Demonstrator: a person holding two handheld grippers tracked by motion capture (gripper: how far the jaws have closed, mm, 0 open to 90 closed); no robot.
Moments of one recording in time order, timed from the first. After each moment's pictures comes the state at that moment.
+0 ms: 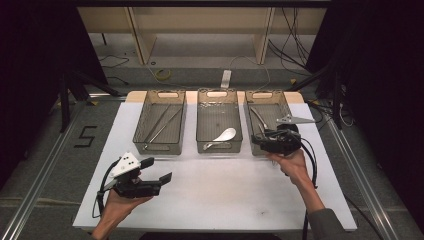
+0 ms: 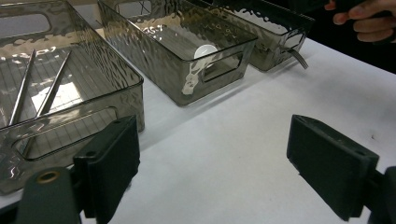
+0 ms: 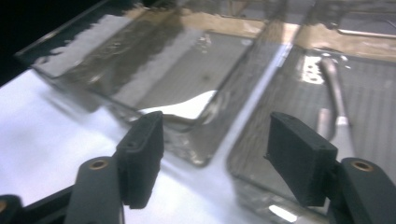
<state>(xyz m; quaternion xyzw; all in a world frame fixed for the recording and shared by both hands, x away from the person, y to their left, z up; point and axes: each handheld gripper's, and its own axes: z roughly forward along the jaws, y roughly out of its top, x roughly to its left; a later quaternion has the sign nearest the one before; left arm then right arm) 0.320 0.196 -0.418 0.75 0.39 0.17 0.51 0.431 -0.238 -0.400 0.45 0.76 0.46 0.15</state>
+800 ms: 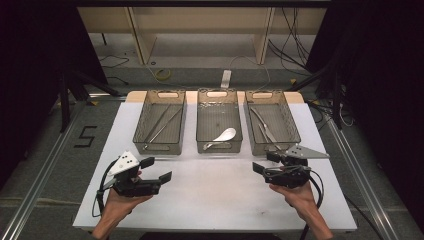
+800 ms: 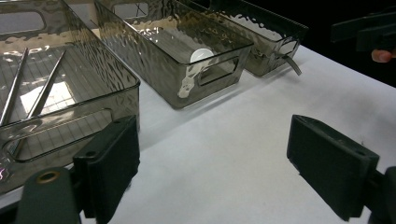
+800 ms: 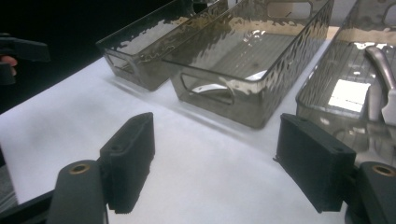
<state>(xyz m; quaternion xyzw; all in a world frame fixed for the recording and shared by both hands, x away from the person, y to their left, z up) 0.322 0.197 -0.418 0.74 0.39 0.16 0.52 0.347 -0.246 -0.415 0.41 0.74 0.51 0.13</state>
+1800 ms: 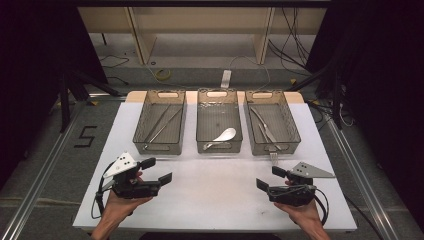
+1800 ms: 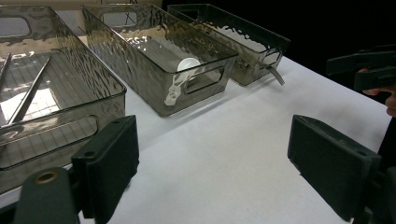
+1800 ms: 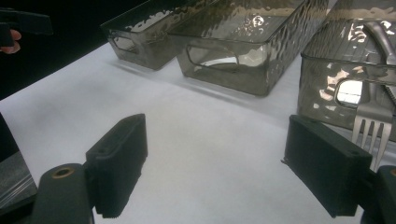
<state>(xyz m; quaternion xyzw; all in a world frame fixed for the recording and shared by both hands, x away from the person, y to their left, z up) 0.318 0.199 -0.417 0.73 0.38 0.14 0.55 0.312 -0.254 -0.435 0.41 0.74 0.51 0.14</state>
